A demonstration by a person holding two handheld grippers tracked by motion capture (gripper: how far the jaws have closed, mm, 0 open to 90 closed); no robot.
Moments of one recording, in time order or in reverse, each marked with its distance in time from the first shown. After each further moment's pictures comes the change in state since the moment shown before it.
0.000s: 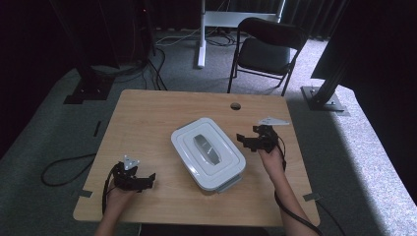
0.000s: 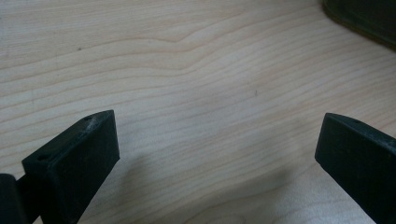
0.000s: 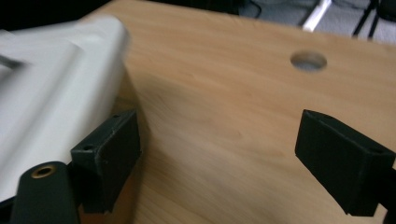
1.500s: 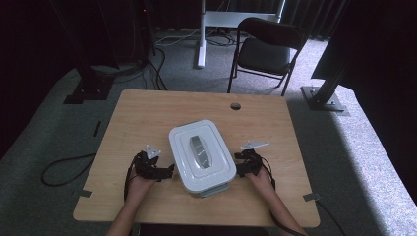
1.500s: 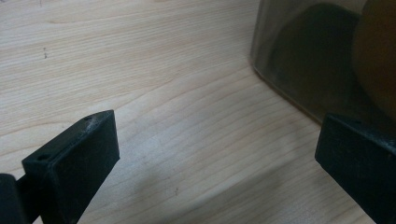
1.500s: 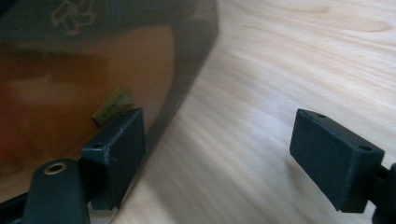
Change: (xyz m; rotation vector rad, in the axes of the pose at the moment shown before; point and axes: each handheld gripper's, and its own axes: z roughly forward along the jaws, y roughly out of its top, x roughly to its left) left arm -0.043 0.043 0.031 -0.017 -0.031 0.051; right arm 0.030 -0.077 0.040 0.189 0.237 -0.039
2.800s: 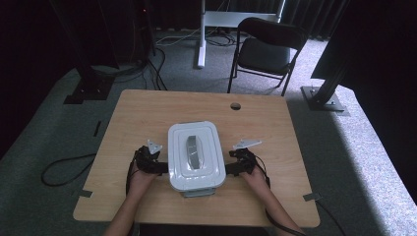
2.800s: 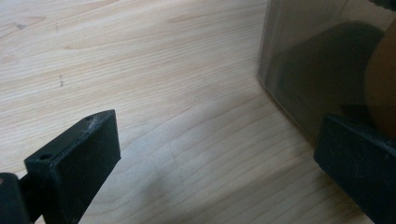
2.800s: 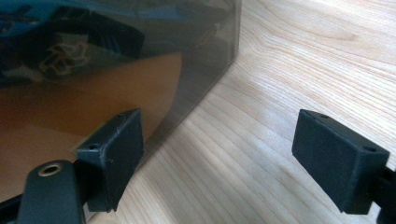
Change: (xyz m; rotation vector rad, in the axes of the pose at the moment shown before) left arm 0.004 0.014 0.013 -0.024 0.033 0.031; right arm 0.018 0.014 0.007 0.004 -0.011 -0.062
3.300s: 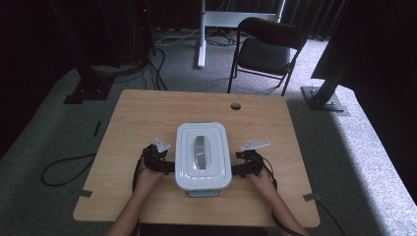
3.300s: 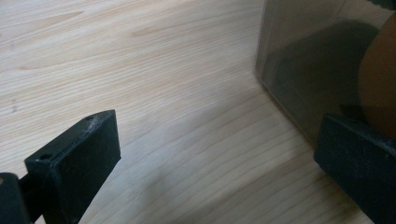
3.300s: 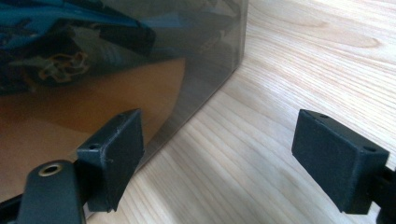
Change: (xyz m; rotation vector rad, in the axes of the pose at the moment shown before) left arm -0.018 0.012 0.011 0.006 -0.046 0.030; right arm -0.011 -0.012 -0.019 -0.007 -0.012 0.028
